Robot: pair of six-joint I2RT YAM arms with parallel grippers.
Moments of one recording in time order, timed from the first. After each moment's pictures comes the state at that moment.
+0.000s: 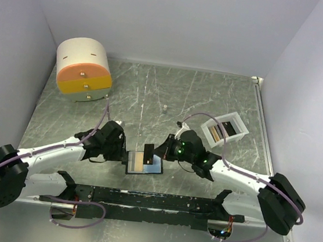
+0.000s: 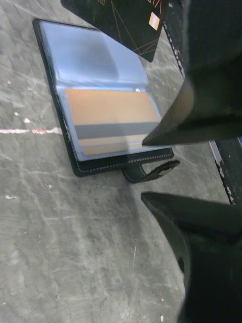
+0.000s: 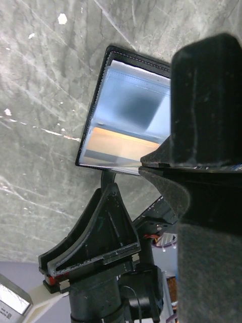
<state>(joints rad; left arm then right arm) -0.73 1.16 0.54 -0.38 0.01 -0.75 0.82 1.15 0.47 0.19 -0.17 0.86</state>
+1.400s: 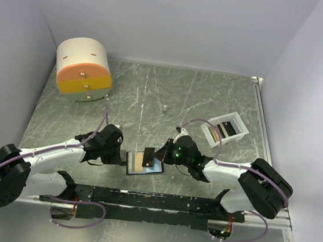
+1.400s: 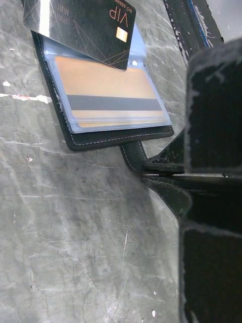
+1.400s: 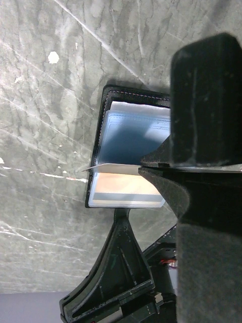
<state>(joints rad) -0.73 1.17 0.49 -0.38 0.01 -0.76 0.83 1.37 0.36 0.46 -0.10 0.91</state>
